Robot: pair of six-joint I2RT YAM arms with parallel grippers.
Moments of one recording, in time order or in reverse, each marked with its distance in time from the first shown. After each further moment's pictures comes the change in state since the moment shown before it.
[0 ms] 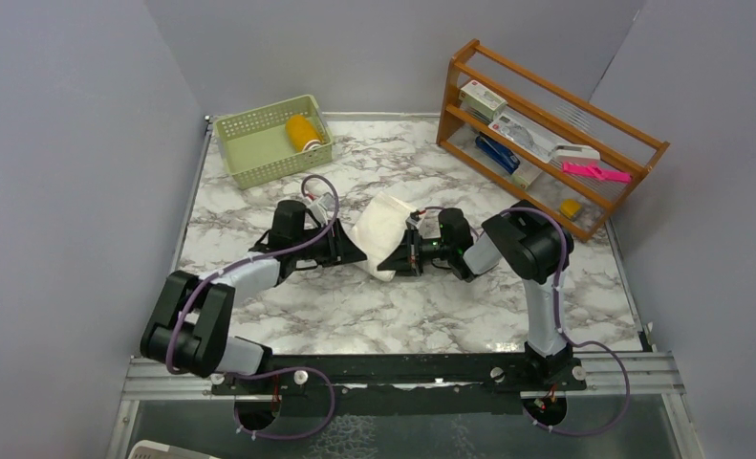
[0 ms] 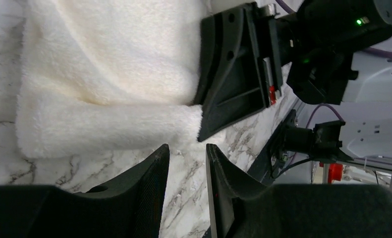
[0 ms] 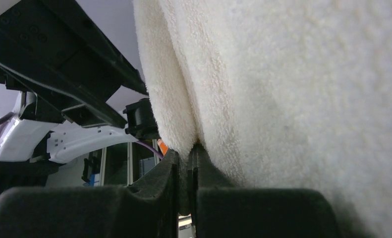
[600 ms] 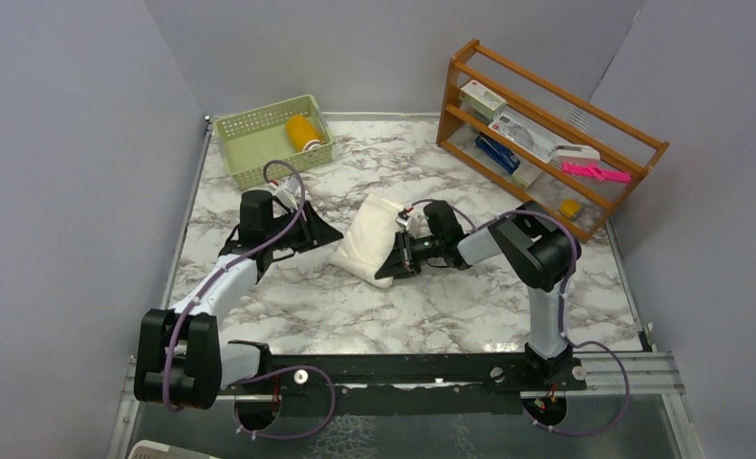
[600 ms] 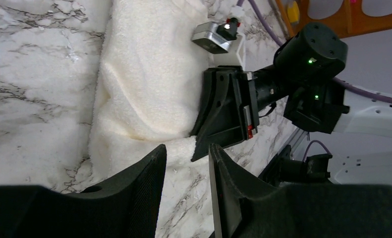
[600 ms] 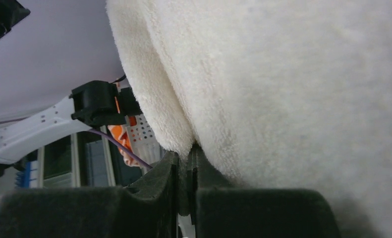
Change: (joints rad) left arm 0.195 -0.140 0.059 -0.155 -0.010 0.049; right arm 0.042 -0.093 0.130 -0.505 0.019 -0.447
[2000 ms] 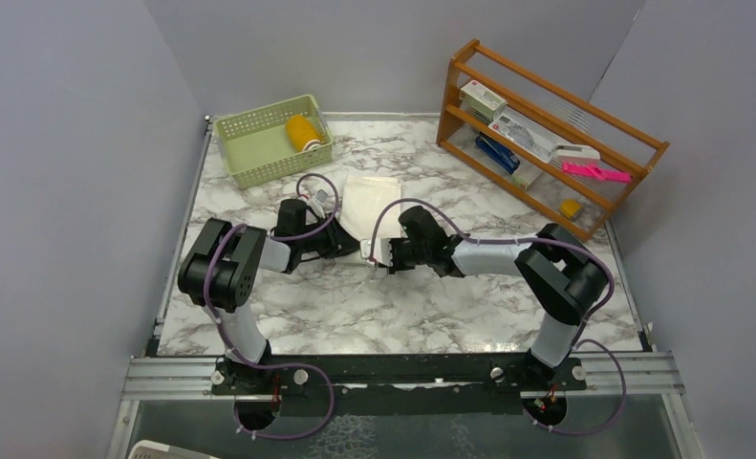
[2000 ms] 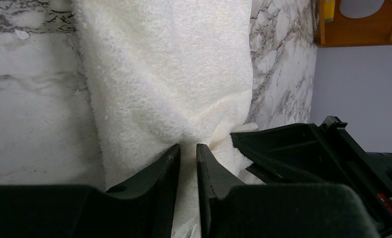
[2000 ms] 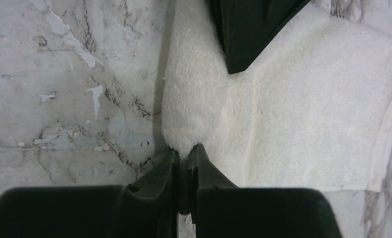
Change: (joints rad) left arm -0.120 0.571 -0.006 0.525 -0.039 -0.140; right arm 0.219 -0.236 0.019 -0.322 0.637 -1.802
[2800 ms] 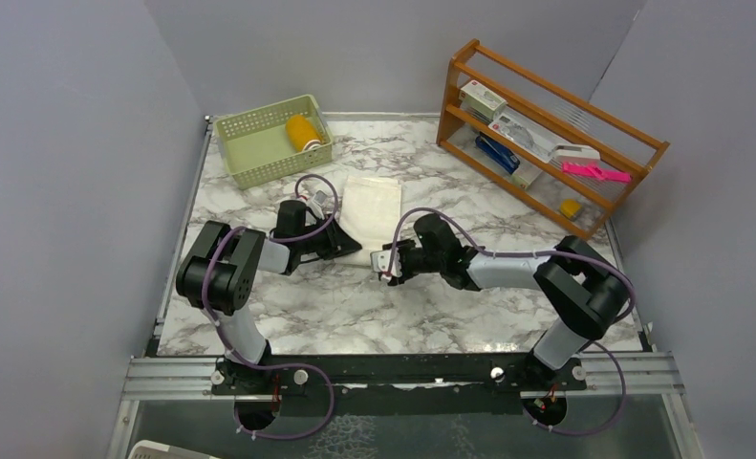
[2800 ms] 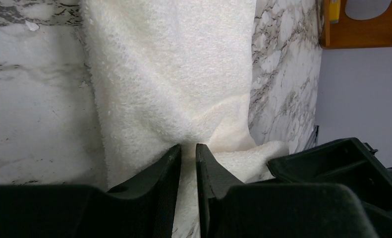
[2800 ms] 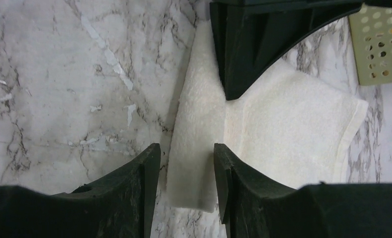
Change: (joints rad) left arm -0.003 -0.027 -0.017 -0.019 -0.026 0.004; right arm 0.001 -0.145 -0.151 0.183 -0.156 -0.008
